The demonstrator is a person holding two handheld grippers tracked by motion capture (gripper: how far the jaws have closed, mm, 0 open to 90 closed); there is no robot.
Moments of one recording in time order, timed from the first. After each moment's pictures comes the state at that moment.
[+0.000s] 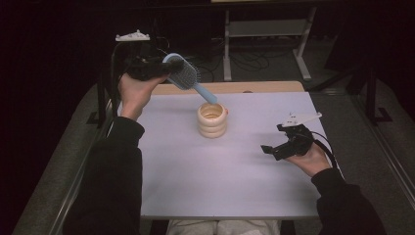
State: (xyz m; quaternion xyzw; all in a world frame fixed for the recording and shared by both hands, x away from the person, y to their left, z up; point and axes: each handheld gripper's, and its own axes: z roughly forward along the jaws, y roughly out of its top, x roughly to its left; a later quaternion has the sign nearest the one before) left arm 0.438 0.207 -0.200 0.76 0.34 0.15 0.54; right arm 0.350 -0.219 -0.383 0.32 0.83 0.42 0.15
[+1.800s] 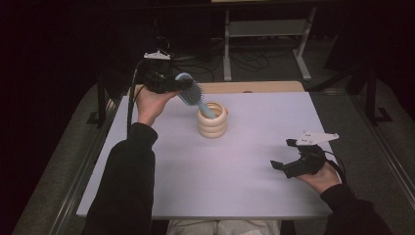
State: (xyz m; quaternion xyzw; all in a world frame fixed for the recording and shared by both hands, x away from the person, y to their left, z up) left arm 0.467 0.187 -0.265 0.78 0.37 0.13 0.48; right arm 0.307 -0.243 -0.407 0.33 0.82 0.45 0.14
